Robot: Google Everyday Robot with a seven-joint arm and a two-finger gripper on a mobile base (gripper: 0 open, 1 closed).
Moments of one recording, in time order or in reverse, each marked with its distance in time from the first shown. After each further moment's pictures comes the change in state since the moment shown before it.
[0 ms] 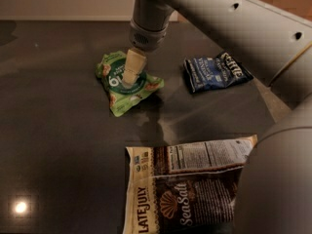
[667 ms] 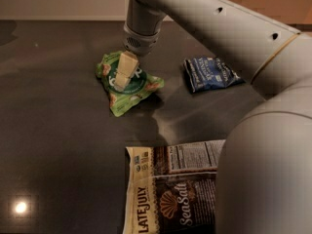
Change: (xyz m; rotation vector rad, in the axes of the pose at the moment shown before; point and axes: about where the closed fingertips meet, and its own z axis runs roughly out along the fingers) arm -0.015 0.008 0.024 -0.076 -0.002 0.021
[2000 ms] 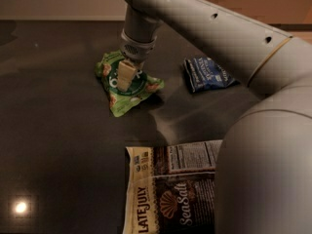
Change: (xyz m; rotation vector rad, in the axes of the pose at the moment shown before) arm 0.000 0.010 0.021 -0.041 0.005 -0.006
